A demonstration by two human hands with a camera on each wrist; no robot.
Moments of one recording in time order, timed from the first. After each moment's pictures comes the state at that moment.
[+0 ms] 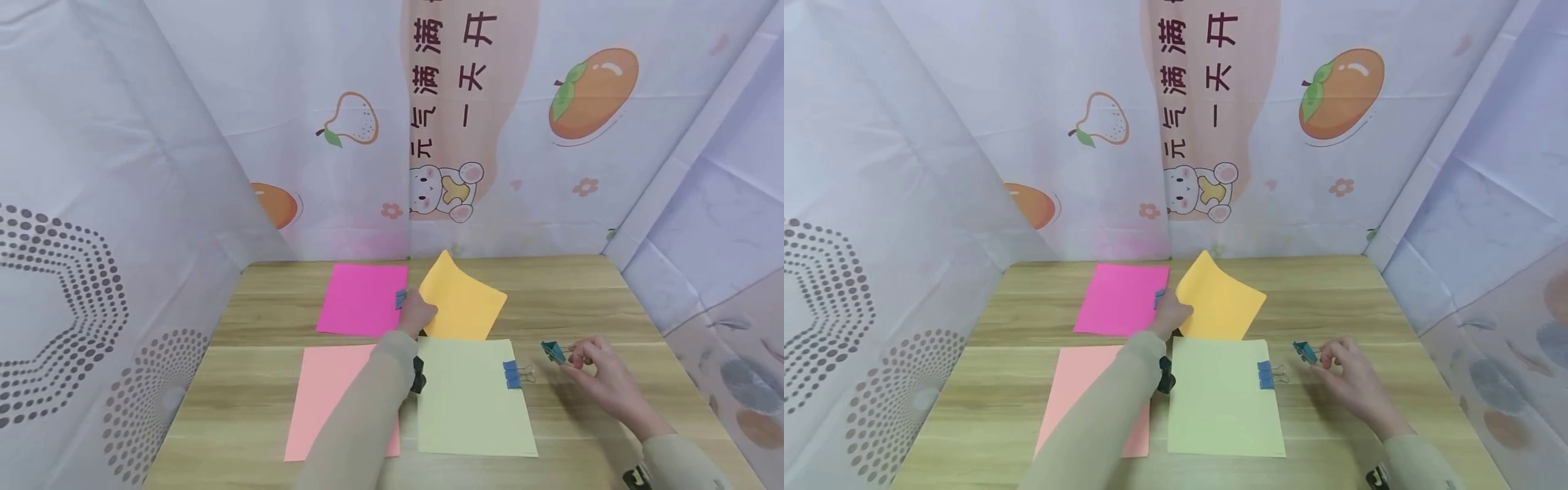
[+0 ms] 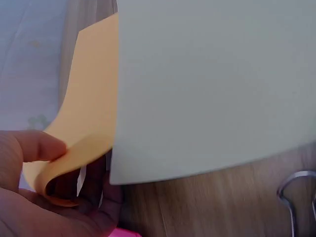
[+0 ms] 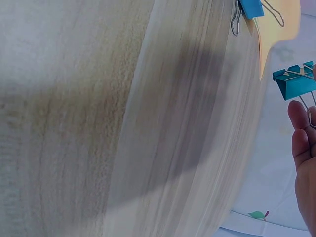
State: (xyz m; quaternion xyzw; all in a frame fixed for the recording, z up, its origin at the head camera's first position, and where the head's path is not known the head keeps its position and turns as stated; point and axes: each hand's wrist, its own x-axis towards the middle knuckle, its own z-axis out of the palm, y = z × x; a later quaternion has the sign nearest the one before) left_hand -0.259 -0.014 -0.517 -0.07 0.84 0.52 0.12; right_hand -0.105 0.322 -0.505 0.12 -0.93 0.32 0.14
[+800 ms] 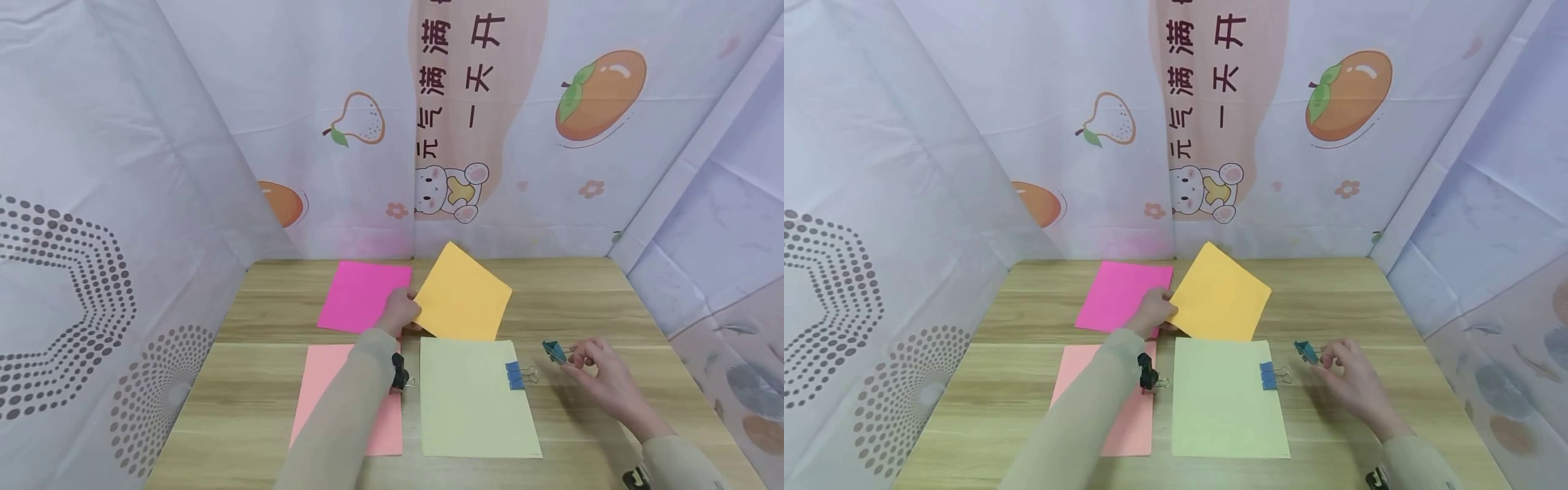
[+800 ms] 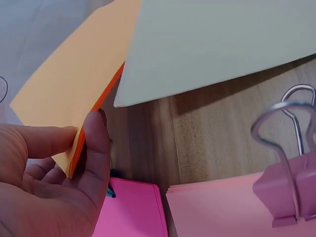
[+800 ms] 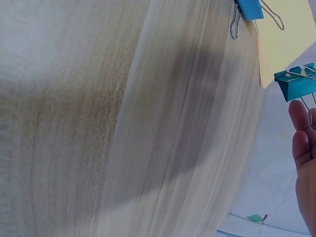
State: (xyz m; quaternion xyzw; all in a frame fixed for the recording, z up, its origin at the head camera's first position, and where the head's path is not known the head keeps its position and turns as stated) left_hand -0.259 -0.049 -0.505 -0.08 0.79 0.59 0.15; right_hand -0.108 0.318 -0.504 0.11 -0.93 0.32 0.13
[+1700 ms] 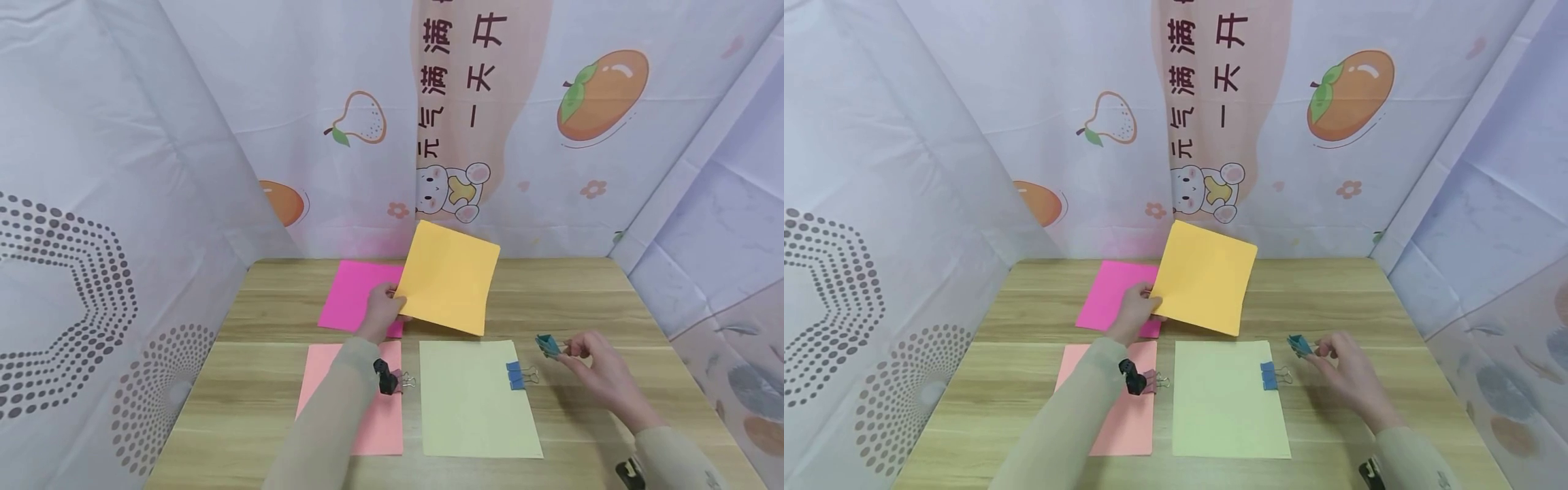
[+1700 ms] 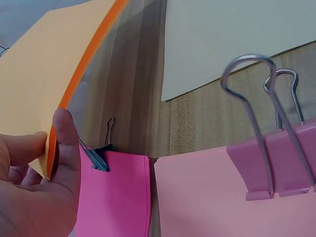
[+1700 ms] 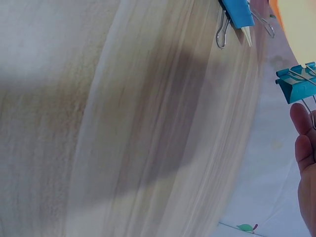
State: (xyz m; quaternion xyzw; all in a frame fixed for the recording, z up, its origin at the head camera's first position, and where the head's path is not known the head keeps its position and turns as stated) left_hand -0.252 -0.083 -0.507 -0.10 0.71 0.69 0.09; right_hand -0.121 0.309 -0.500 0.16 -0.91 0.31 0.21
